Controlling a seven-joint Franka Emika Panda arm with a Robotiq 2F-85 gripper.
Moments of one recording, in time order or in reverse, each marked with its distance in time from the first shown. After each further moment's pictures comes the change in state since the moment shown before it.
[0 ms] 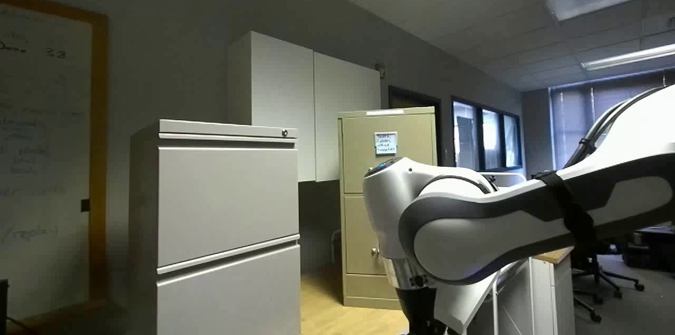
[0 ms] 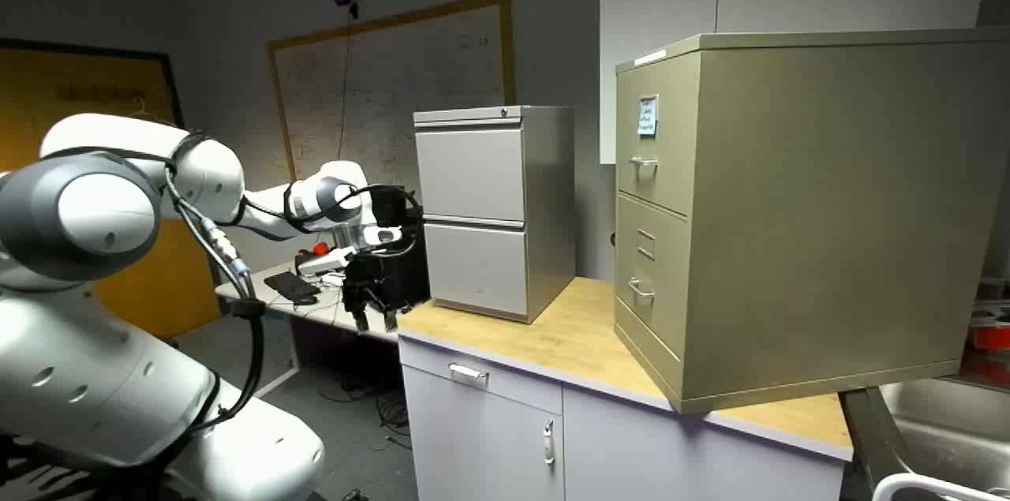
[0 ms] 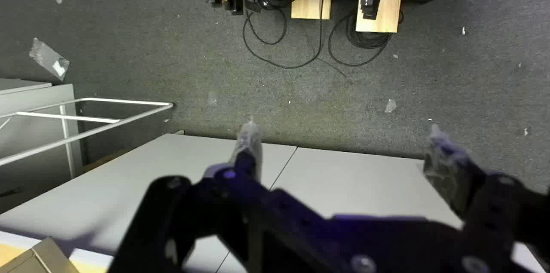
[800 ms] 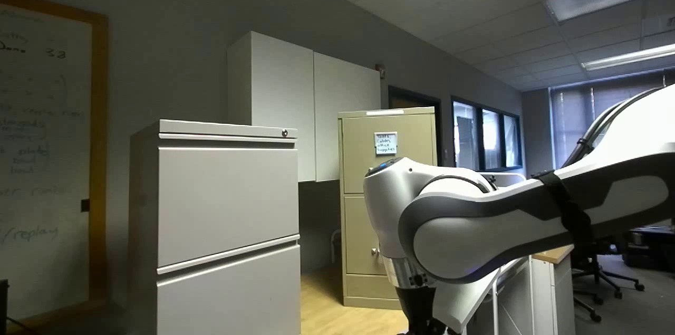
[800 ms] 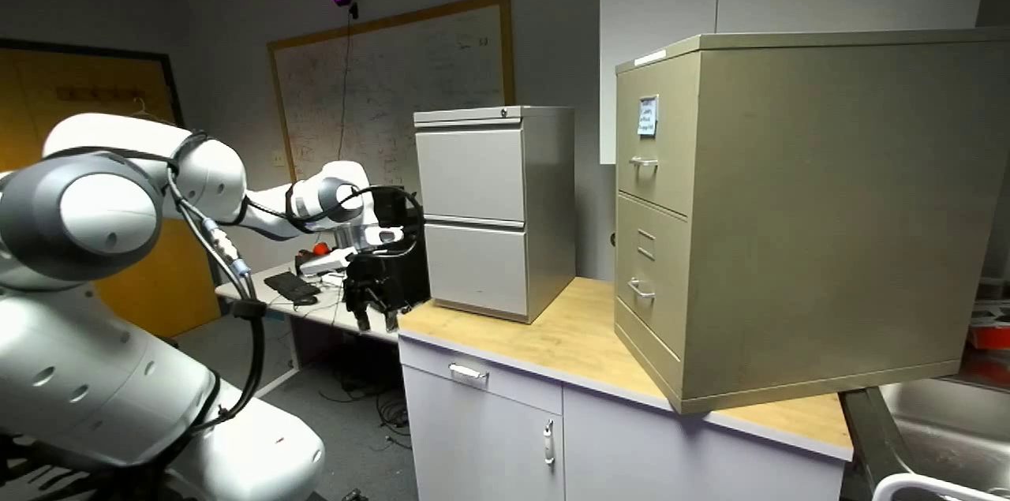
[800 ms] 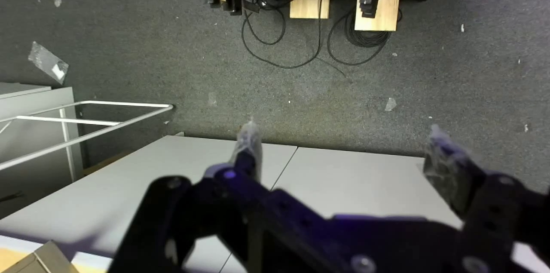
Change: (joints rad) arm 0.002 0.003 -0.010 0.000 -0.001 0.005 0.013
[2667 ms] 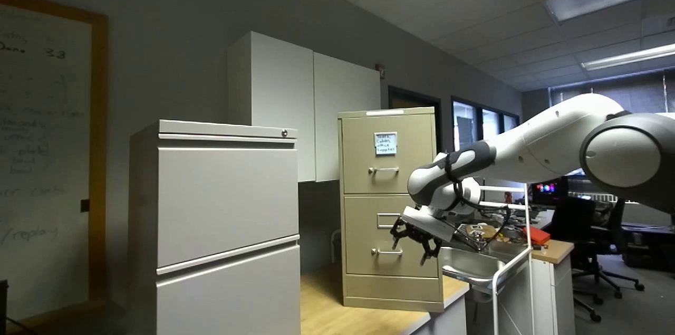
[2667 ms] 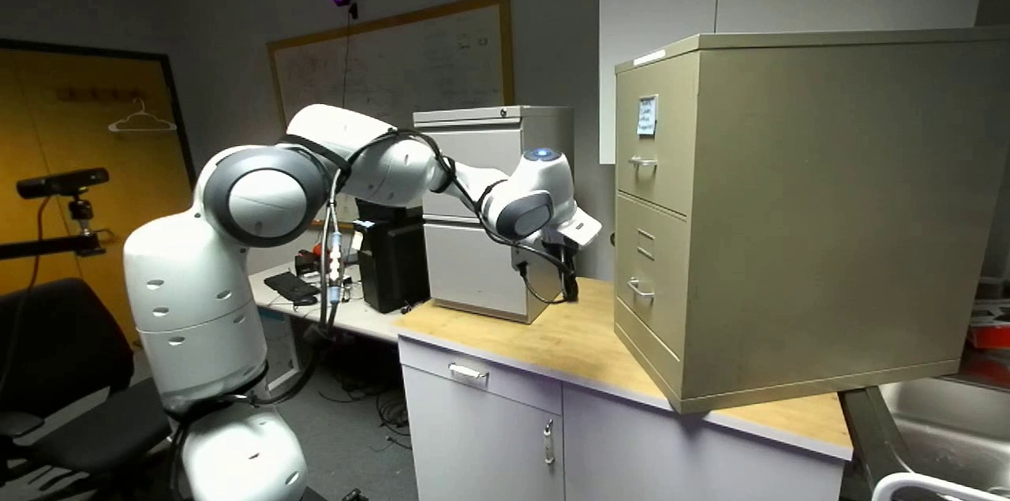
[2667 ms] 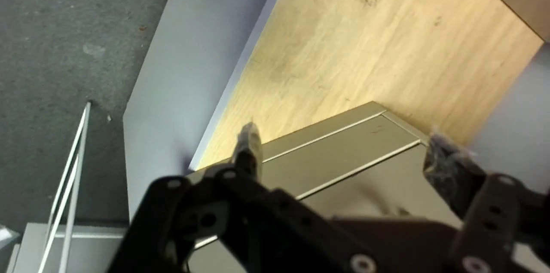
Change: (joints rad) arm -0.280 0.540 -0.477 0.423 0.350 0.675 0.172
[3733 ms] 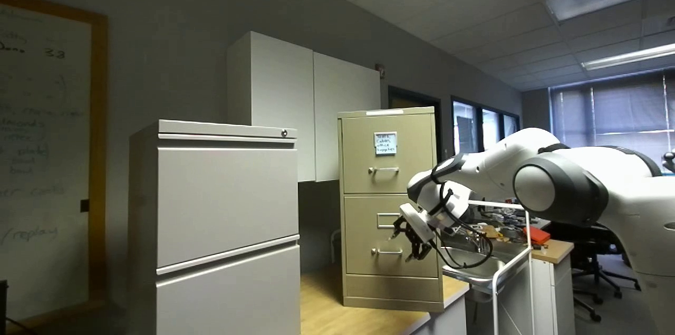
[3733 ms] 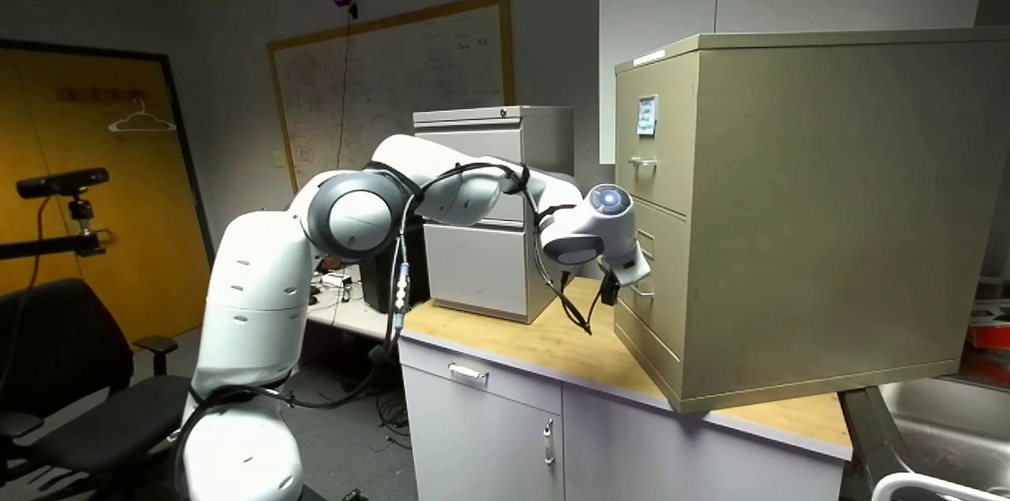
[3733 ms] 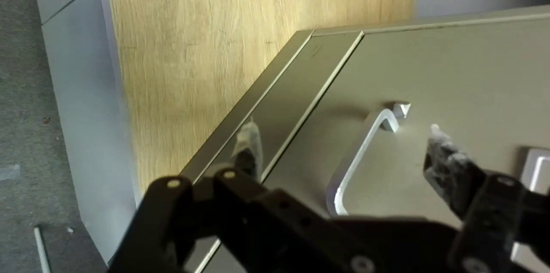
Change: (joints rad) arm -0.055 0.321 -0.051 0.281 0.559 0.087 0.000
